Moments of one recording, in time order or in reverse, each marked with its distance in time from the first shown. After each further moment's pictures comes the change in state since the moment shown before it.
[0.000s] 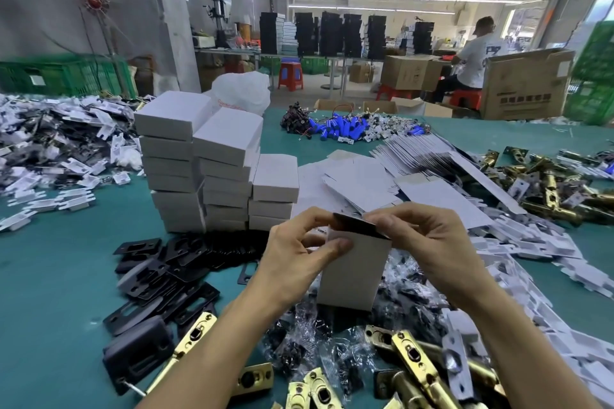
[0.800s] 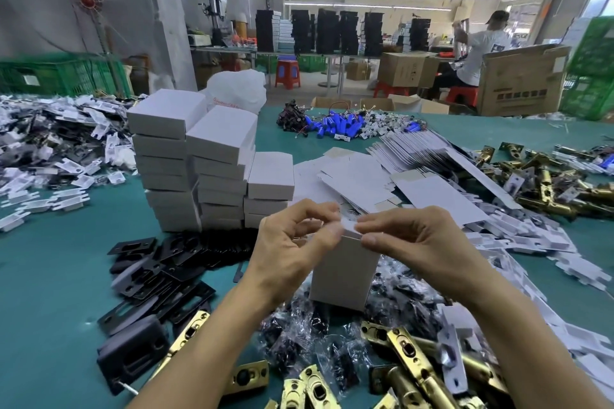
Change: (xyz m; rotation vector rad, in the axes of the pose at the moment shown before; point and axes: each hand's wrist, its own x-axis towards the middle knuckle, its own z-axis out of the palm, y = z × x) left_hand -0.001 0.010 -0.002 0.030 0.050 0.053; right_hand -0.002 -0.003 -0.007 -0.175 -0.115 0.056
